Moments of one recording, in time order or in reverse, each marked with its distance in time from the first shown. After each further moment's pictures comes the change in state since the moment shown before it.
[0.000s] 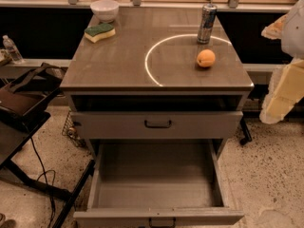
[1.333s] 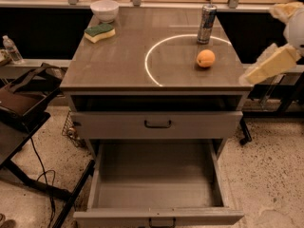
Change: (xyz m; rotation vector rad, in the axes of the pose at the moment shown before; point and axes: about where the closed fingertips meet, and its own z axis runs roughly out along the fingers) arm -0.007 -0.095 0.026 0.248 -0.471 0.126
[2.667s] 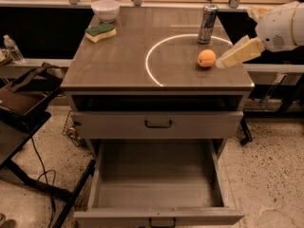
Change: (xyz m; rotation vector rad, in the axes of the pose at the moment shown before) arm -0.001 -0.055 0.078 0.015 -0.197 0.099
